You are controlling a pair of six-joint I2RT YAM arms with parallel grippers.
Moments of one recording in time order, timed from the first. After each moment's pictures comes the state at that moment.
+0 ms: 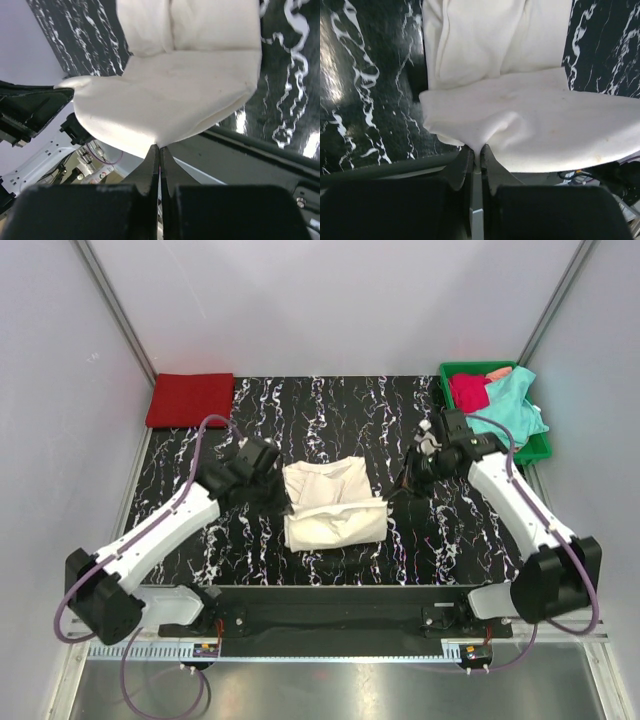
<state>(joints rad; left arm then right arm) -0.68 1.22 1.08 -0.88 0.04 -0.88 0.28 1.34 1.17 -0.97 -0.58 0.64</state>
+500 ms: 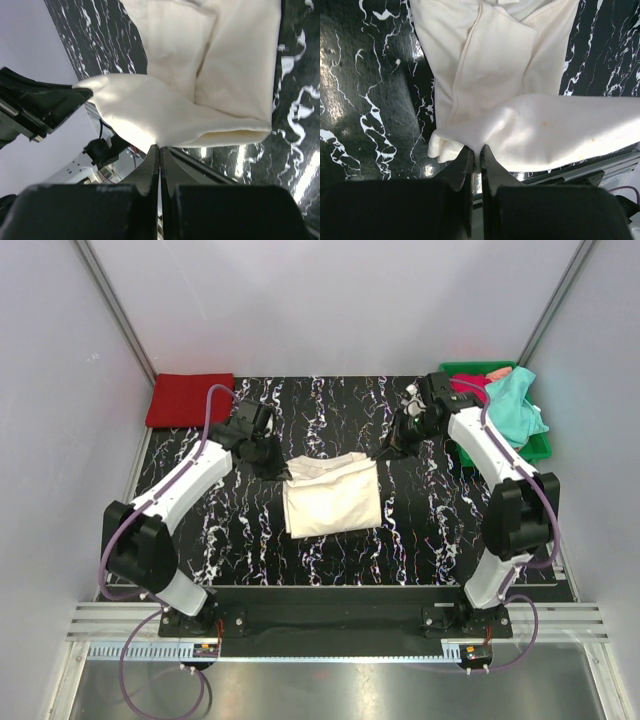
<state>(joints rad) -0.43 1.54 1.30 -0.79 0.19 -0.67 0.23 1.75 1.55 -0.92 -0.64 0.57</state>
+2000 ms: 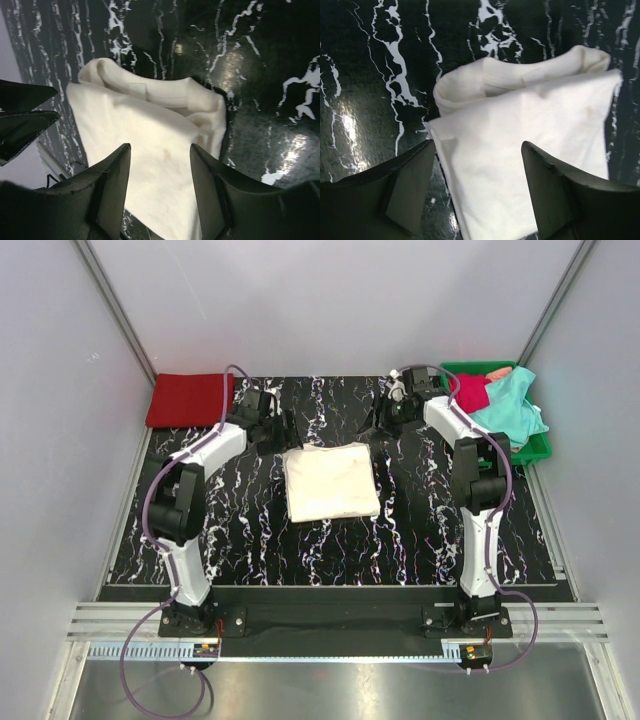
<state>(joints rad) -0.30 1.89 1.40 -0.37 0.20 -0.44 0.20 2.23 1.85 -0.58 -0.61 0.41</state>
